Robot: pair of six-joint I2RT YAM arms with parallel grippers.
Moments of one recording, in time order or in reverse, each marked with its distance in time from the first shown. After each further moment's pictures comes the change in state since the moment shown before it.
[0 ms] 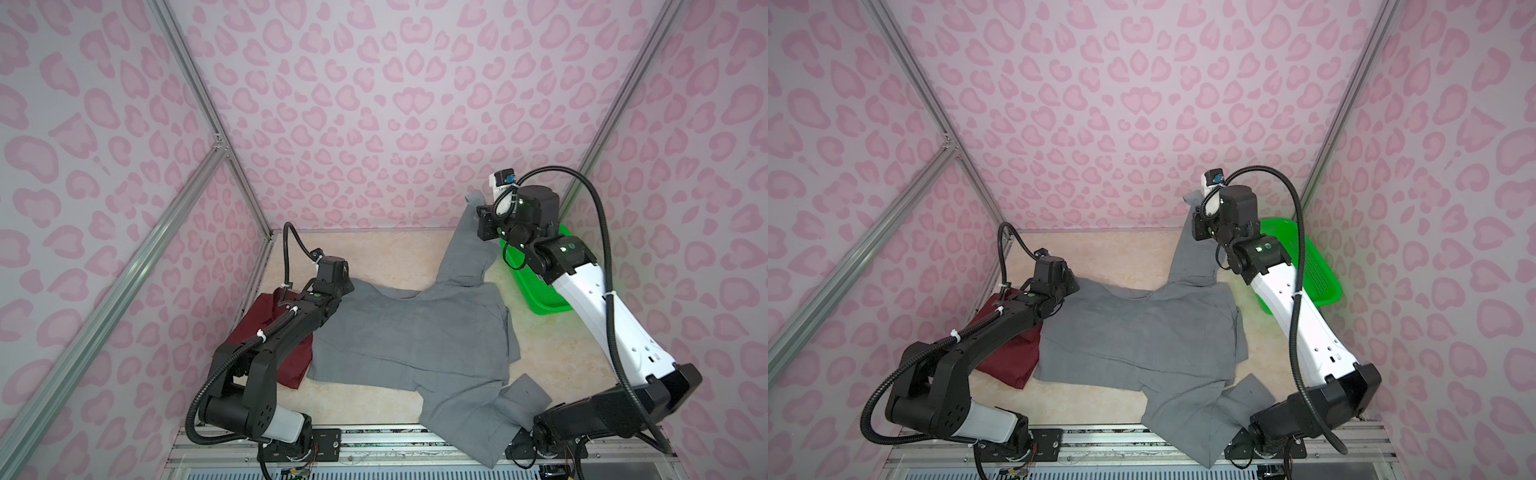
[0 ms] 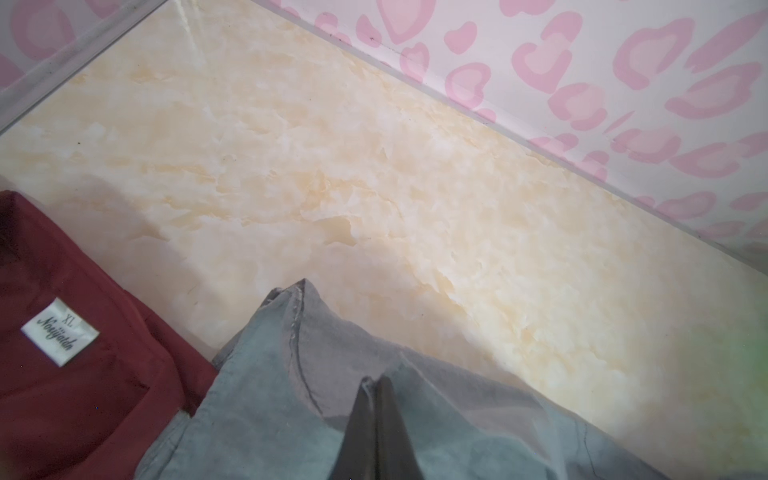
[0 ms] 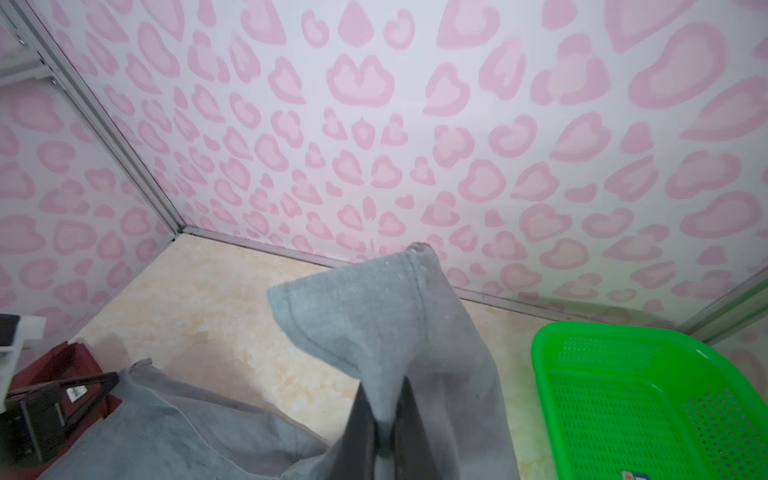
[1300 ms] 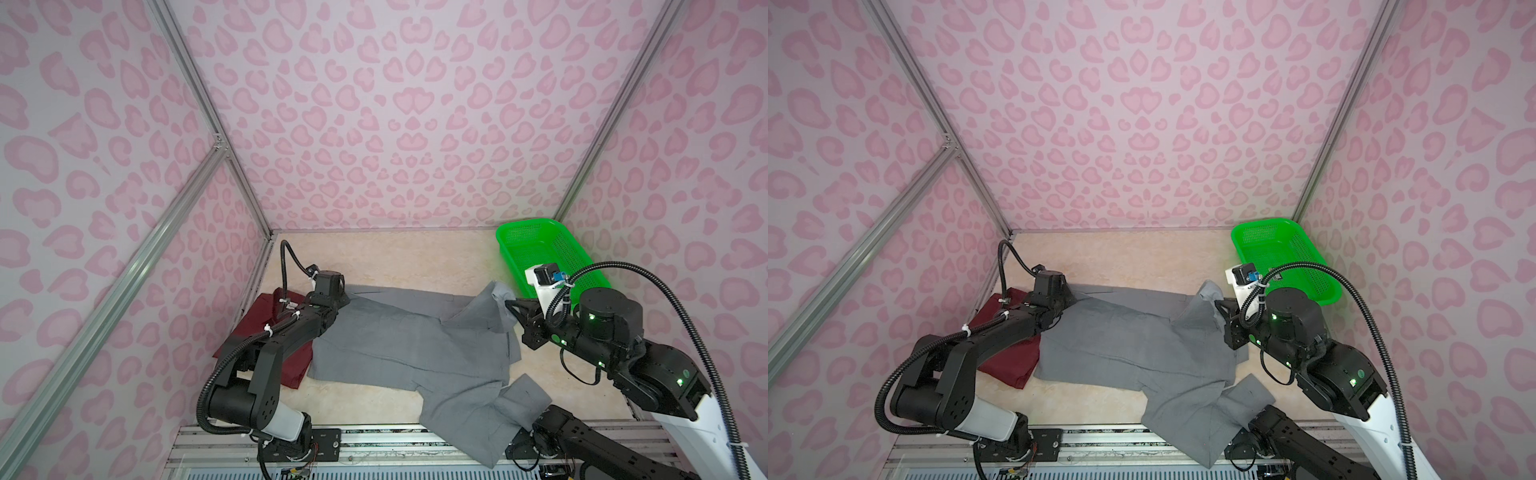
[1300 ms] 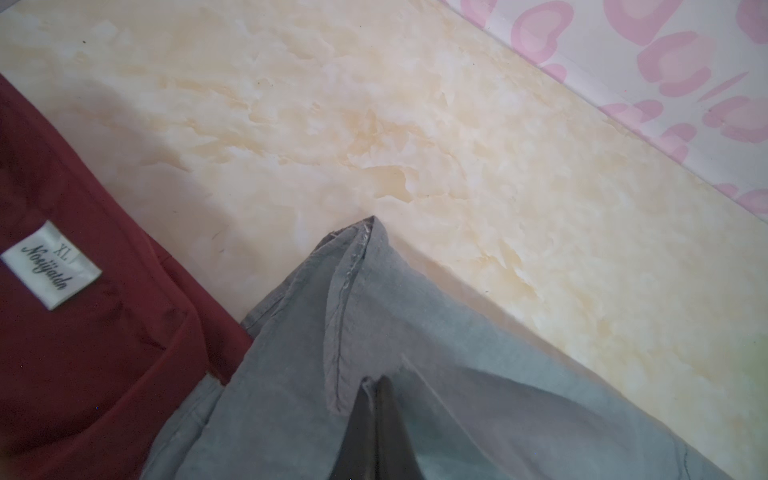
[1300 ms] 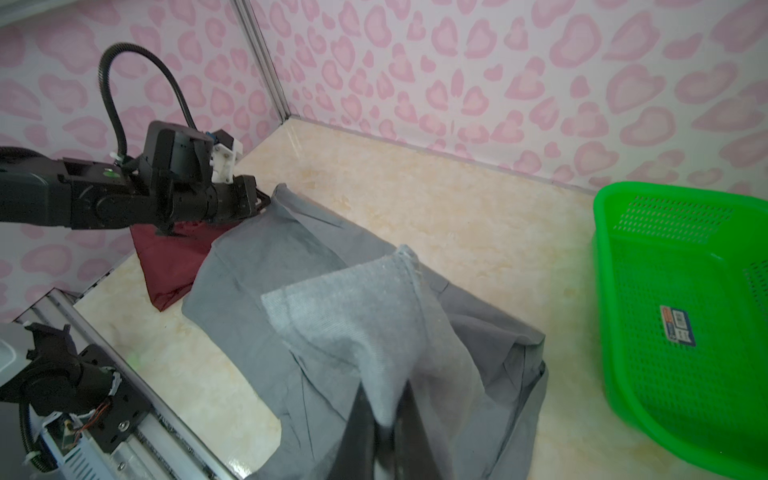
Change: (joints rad) left arm 0.034 0.020 -0.173 0.121 0.022 -0.056; right arm 0.277 -0.681 -0.422 -0.454 0.007 0.099
